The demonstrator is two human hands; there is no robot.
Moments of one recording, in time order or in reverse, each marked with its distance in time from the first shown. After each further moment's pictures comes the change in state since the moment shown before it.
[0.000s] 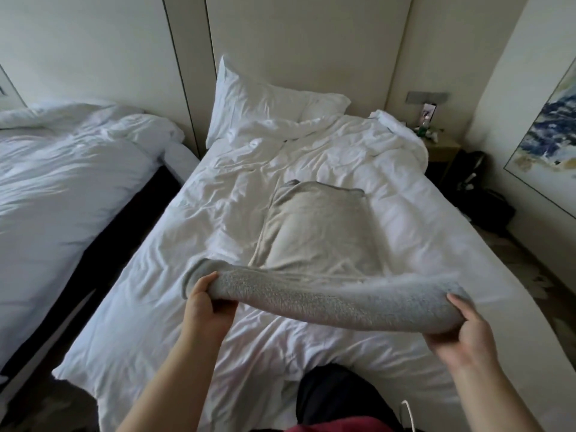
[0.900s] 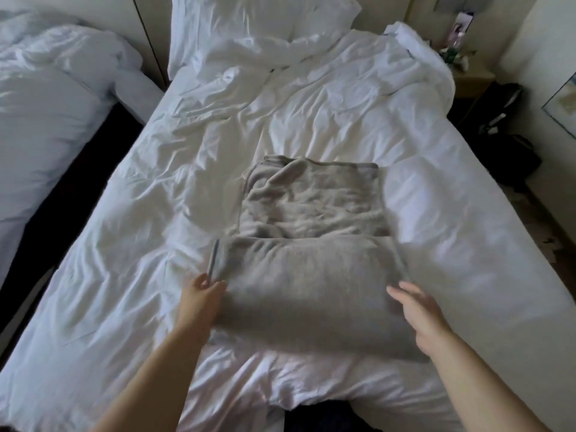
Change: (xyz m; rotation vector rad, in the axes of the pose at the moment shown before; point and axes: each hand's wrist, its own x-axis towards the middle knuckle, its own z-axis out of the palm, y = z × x) left_hand 0.200 -0.035 0.026 1.126 0.301 0.173; right_hand 0.219 0.059 0.037 -0.988 0.192 0.078
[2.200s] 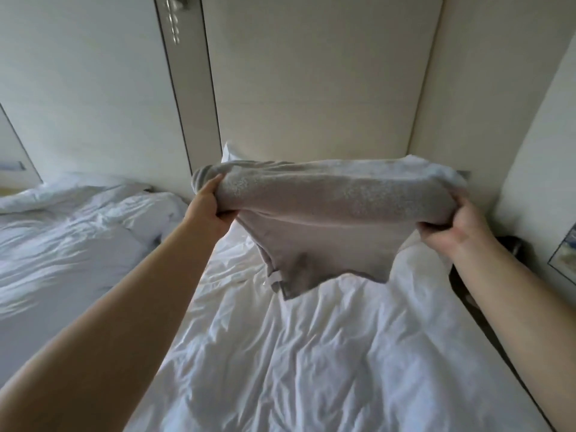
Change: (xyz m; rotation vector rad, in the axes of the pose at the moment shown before) left_hand -0.008 0.549 0.013 -0.947 -0.304 0.230; right_hand -0.016 -0.551 -0.034 0.990 -0.440 -0.279
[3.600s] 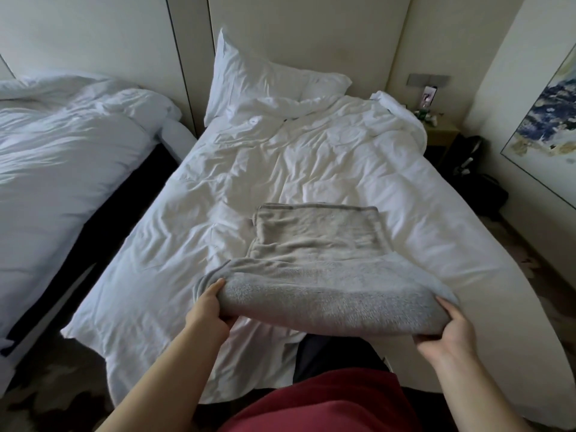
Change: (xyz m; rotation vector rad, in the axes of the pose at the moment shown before) left_hand -0.382 -0.244 -0.503 0.065 0.509 -0.463; right_hand -0.473 0.296 -0.409 -0.022 0.489 0.094
